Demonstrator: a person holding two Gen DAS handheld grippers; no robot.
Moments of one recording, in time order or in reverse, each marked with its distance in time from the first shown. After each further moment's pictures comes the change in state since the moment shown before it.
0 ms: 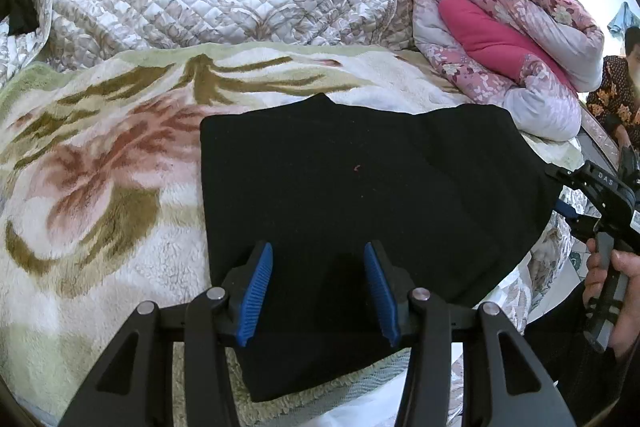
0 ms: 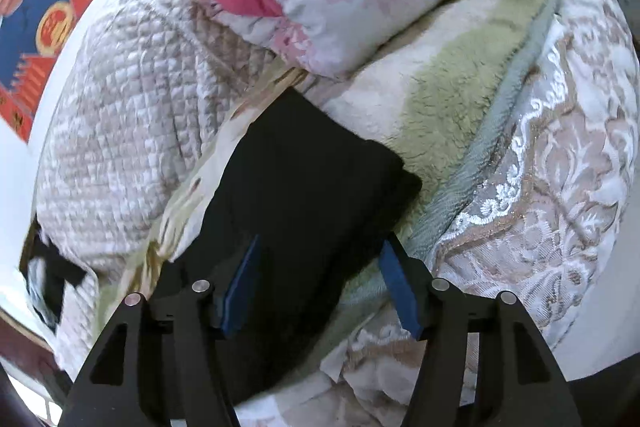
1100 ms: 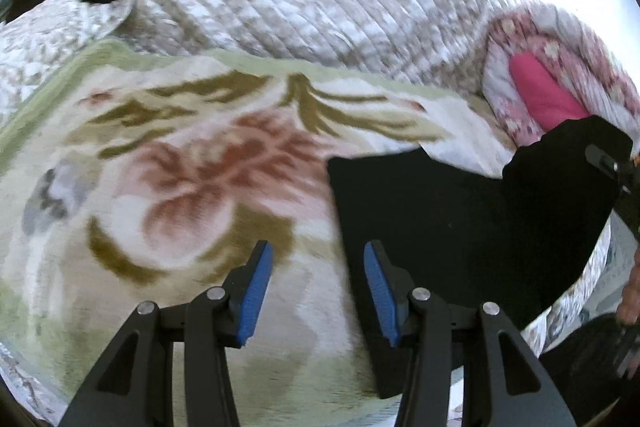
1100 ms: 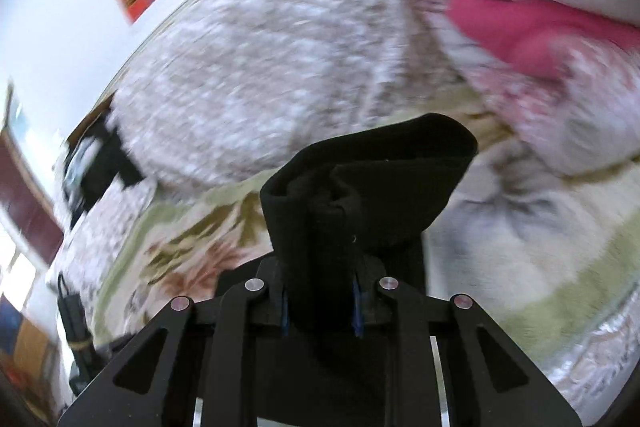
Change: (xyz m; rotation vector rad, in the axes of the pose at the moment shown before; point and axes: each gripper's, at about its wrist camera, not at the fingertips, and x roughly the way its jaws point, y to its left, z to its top) left arm -0.039 0.079 0.022 -0.189 -0.048 0.137; right arm -0.003 0.193 -0.031 -0.527 0.069 0.263
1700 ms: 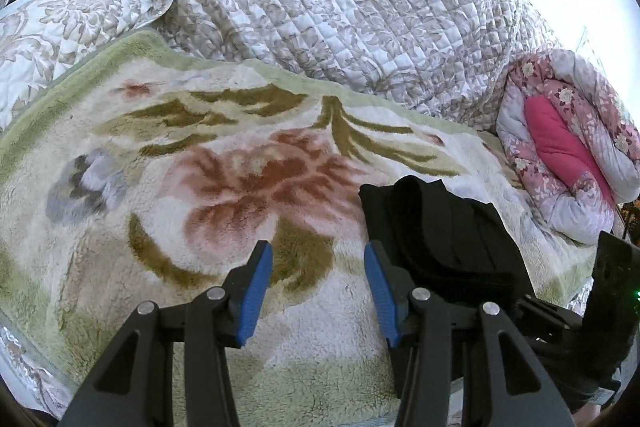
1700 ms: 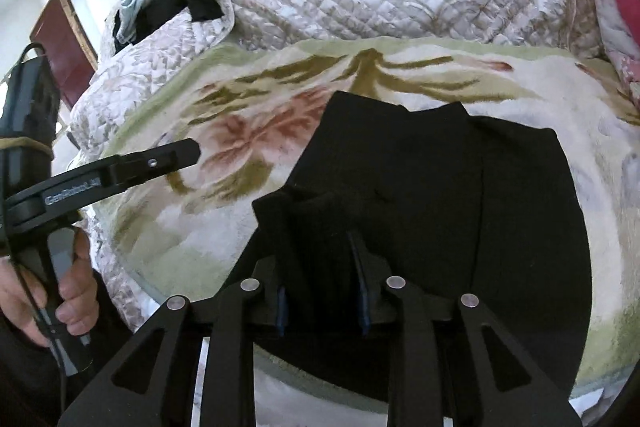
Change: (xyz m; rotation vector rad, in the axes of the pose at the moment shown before) left arm -0.015 0.030 0.006 -0.102 -0.042 -0.004; right arm 0.079 0.086 -0.103 -0.327 0.300 0.122
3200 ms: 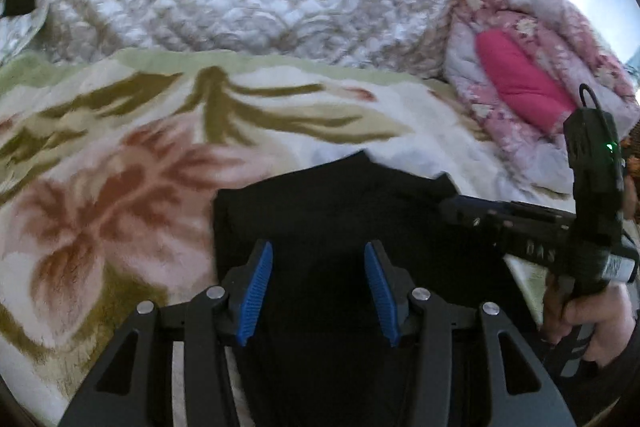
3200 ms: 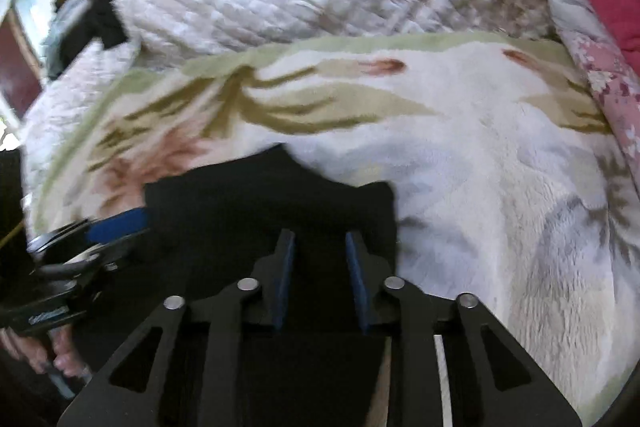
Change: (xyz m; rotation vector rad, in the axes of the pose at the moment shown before) left arm 0.089 -0.084 0.003 0.172 0.090 -0.154; right arm 0.029 -0.145 0.050 0.142 0.079 -0.156
